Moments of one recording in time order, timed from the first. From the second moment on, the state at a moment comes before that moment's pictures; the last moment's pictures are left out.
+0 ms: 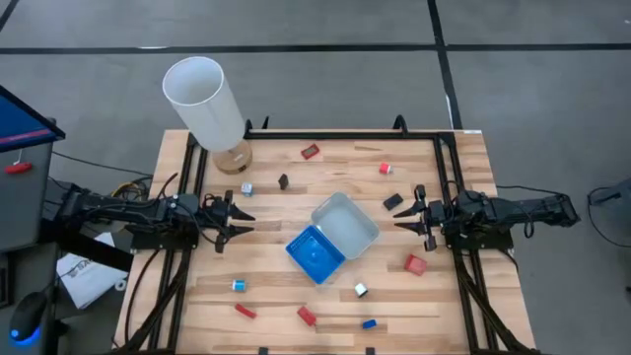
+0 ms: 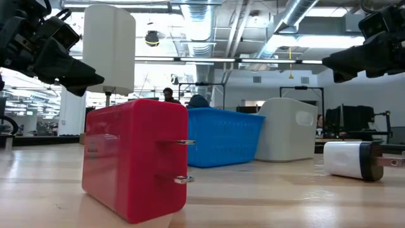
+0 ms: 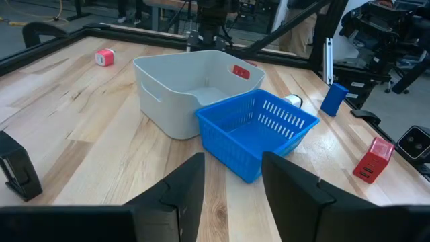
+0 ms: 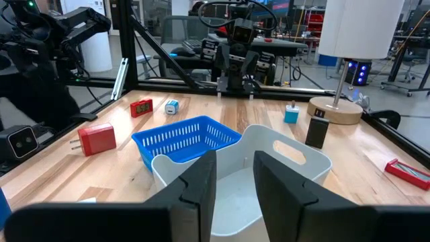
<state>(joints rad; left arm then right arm) -0.05 0.28 0.01 0.06 -0.03 -0.16 0.08 0.09 0.01 0.01 0.00 -0.05</state>
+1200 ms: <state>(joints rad) -0.05 0.31 0.01 0.39 -0.11 -0.97 0.08 0.09 0.01 0.01 0.00 -0.05</state>
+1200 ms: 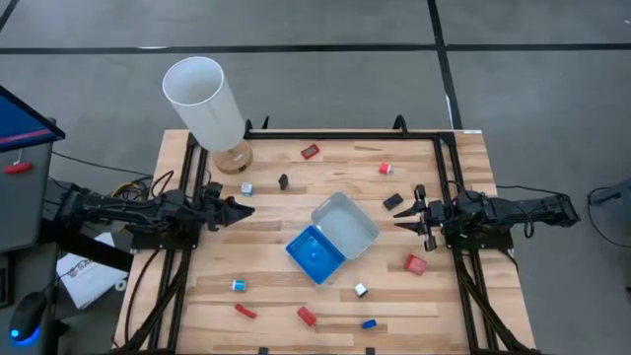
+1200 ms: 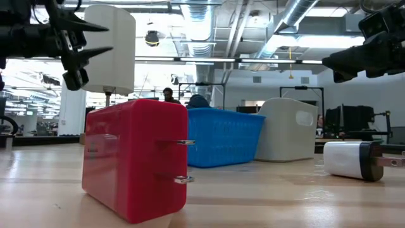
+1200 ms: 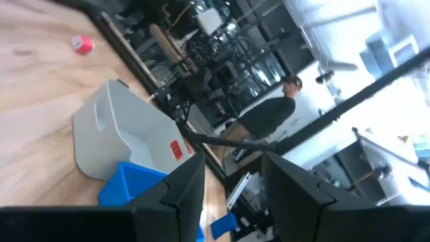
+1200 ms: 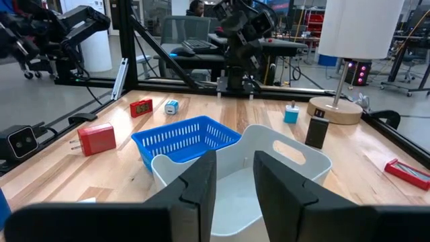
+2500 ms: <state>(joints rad) -0.06 0.53 0.01 0.76 -0.21 -0.87 0.08 0.10 0.05 1.00 0.40 0.68</state>
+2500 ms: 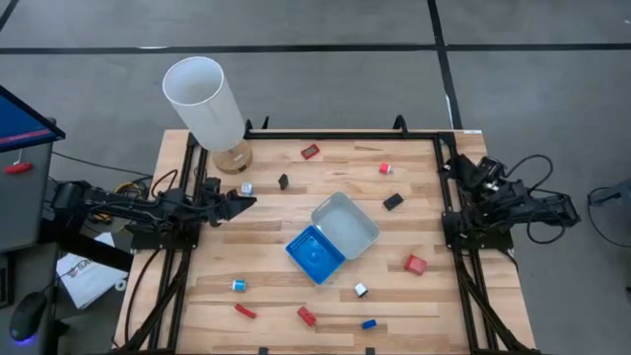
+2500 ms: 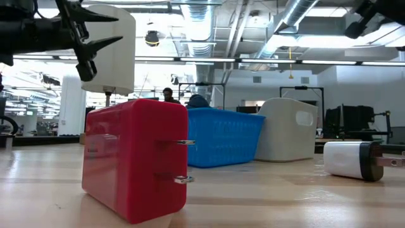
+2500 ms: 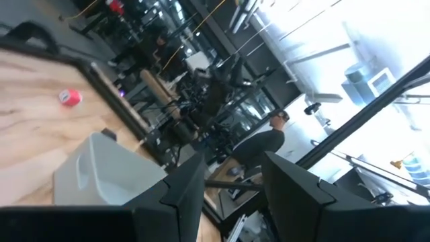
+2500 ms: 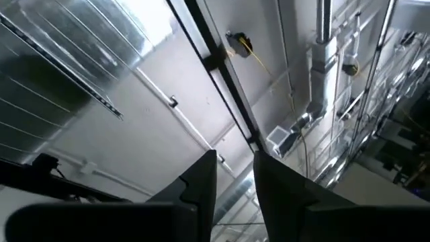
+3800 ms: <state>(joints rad) -0.06 0.53 0.01 1.08 -0.18 -0.73 0.11 0.35 0.69 0.56 0.24 0.24</state>
